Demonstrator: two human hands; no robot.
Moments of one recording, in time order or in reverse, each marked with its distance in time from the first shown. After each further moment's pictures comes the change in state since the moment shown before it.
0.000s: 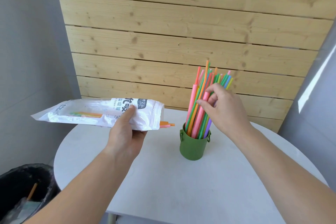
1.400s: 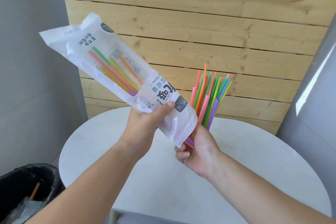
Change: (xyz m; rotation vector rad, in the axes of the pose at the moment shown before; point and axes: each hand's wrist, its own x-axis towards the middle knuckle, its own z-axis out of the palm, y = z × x) left_hand -0.024 0.002 0.025 0.506 -0.514 0.318; right_hand -0.062 -0.073 0.029 1.370 -0.410 1.172
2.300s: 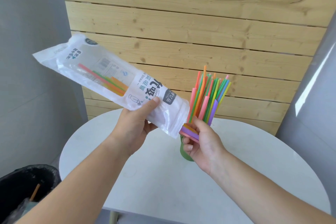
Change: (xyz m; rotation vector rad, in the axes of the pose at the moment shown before) left_hand 0.009 0.005 -0.018 -0.124 0.080 -0.193; right_hand 0.005 -0.008 -0.008 -0.006 0.080 -0.183
